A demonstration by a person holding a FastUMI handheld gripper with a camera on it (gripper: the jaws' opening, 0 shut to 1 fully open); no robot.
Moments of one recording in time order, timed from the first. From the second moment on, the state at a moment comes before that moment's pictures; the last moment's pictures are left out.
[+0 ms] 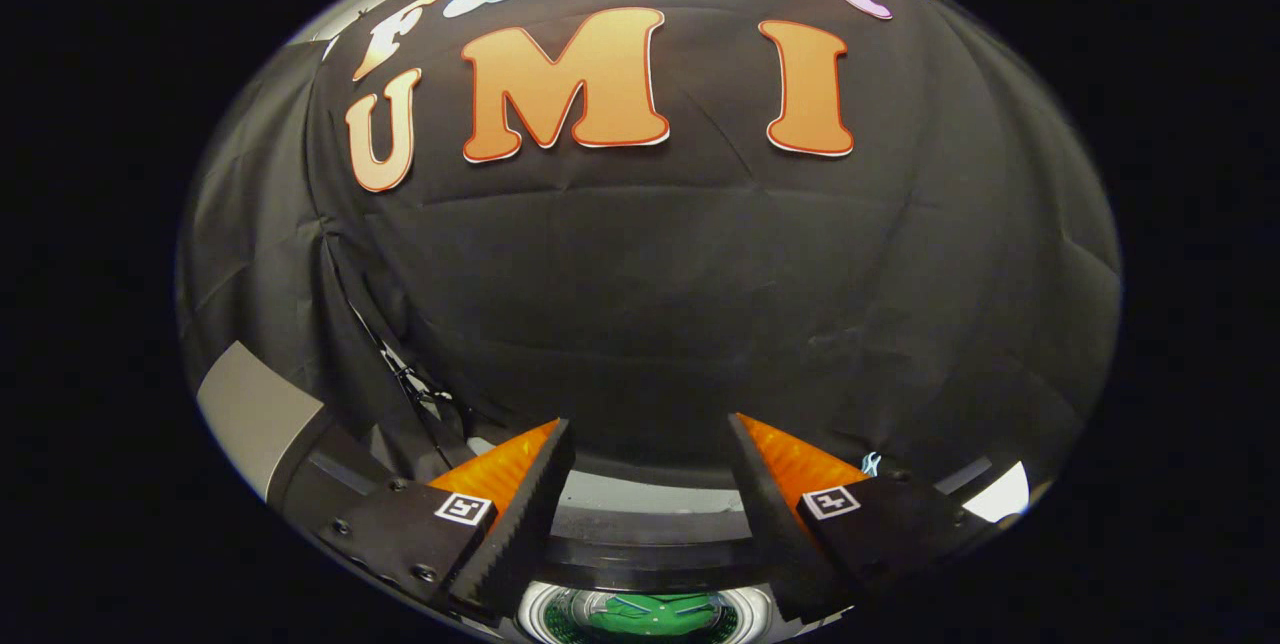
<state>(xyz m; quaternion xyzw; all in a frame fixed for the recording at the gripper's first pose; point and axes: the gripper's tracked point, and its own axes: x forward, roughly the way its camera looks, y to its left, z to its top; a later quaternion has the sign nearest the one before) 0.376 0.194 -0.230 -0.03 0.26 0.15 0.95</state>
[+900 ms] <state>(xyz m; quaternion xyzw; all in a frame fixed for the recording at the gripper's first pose) 0.283 0.174 -0.247 -0.02 0.29 0.14 0.95</state>
